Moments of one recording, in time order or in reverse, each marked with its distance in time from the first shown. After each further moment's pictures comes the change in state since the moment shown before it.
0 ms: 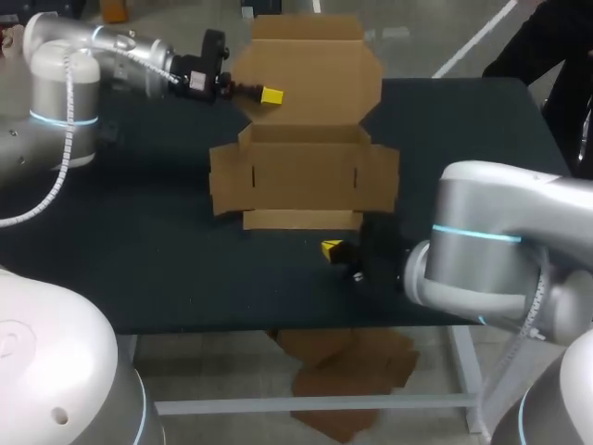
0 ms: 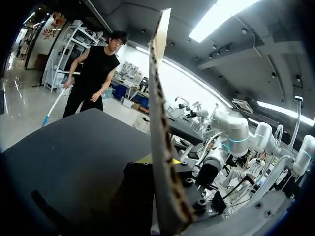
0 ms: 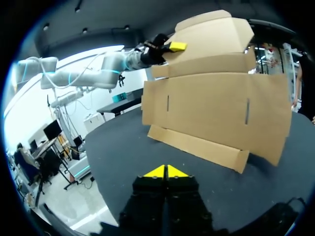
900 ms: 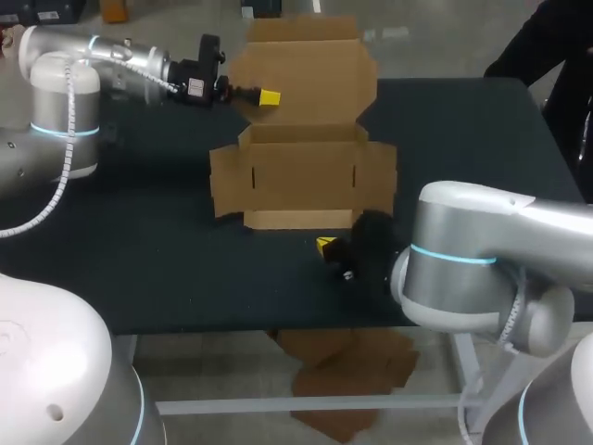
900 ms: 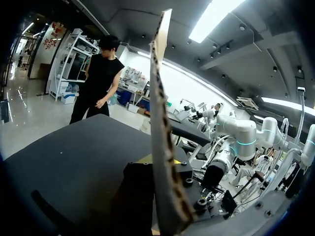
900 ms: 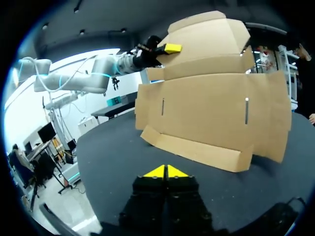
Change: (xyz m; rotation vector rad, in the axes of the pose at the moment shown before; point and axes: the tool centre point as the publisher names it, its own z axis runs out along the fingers) left arm -0.011 0.005 -0.004 0.037 -0.057 0.057; right arm -0.011 -0.001 0.022 -0.044 -0.053 0.006
